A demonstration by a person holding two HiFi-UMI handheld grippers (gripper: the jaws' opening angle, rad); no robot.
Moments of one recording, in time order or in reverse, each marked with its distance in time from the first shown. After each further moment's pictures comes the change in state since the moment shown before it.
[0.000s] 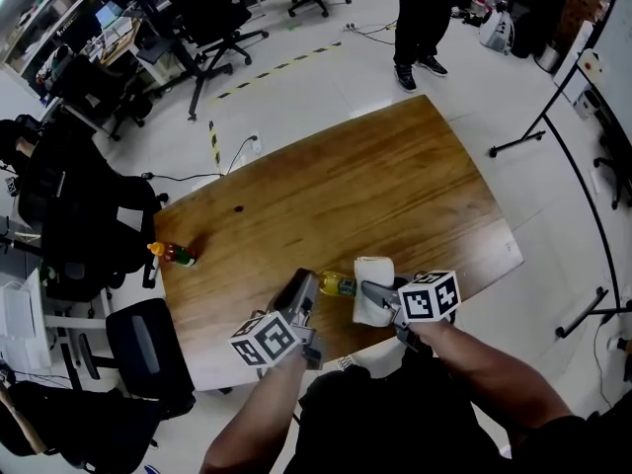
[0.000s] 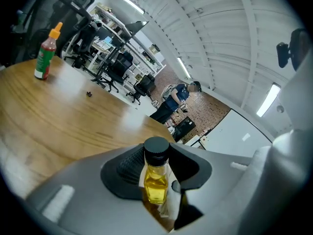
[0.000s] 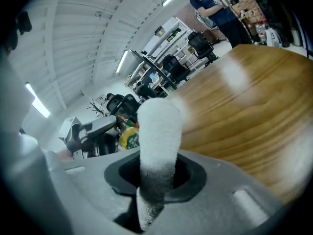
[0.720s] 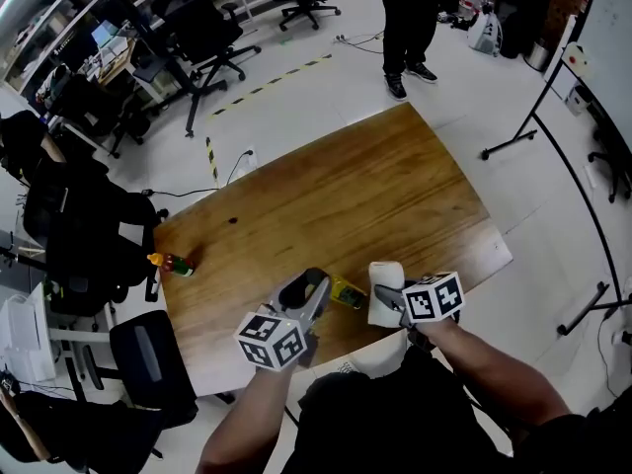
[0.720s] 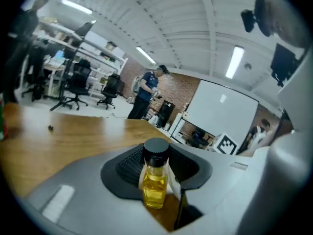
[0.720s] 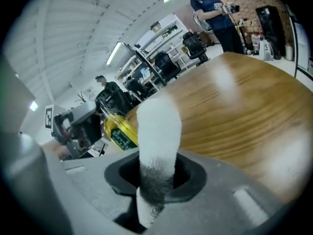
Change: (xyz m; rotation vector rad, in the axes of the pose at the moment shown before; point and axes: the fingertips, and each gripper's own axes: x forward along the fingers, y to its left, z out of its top) left arm 0.014 -0.073 -0.015 0.467 0.112 -0.191; right arm -0.044 -0.037 -0.016 -0.009 0.053 -0.144
